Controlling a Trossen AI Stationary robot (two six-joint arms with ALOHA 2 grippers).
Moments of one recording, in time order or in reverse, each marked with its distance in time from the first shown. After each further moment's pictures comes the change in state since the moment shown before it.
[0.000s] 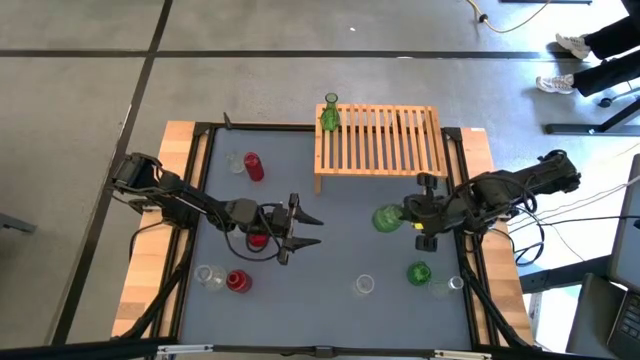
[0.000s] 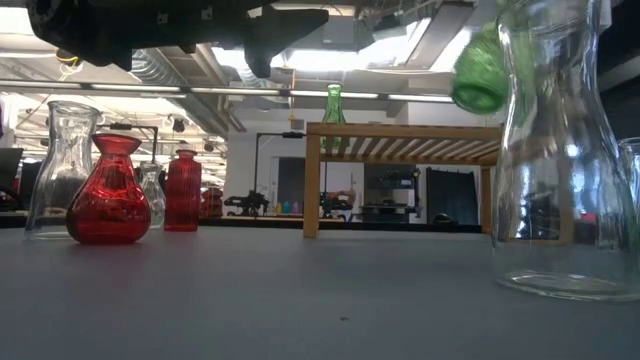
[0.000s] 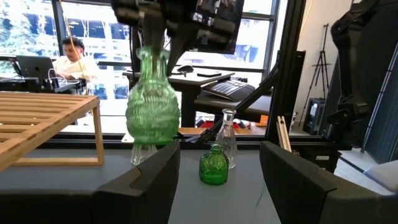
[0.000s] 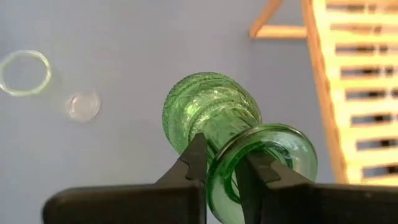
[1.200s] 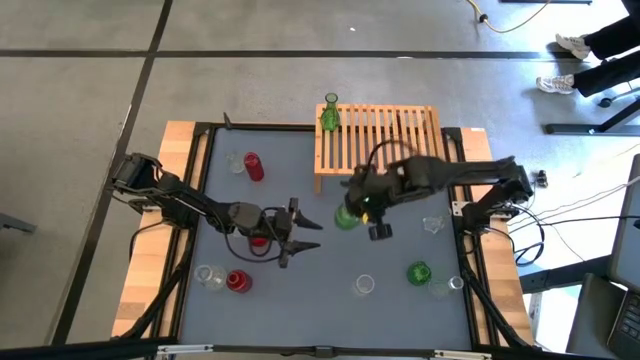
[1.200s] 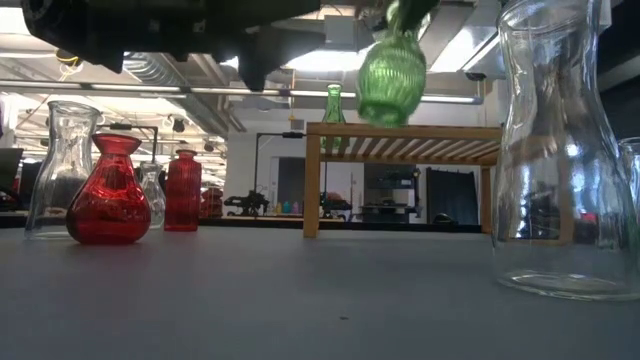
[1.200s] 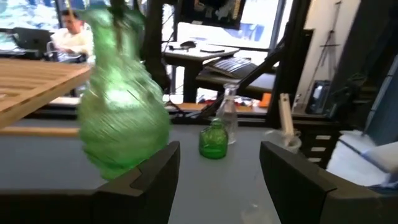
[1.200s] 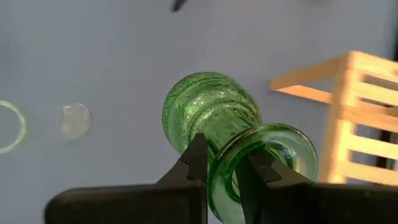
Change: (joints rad) left arm -0.025 0.000 0.000 -0.108 -0.046 -0.037; right arm -0.268 0.450 0.400 0.003 -0.264 -0.464
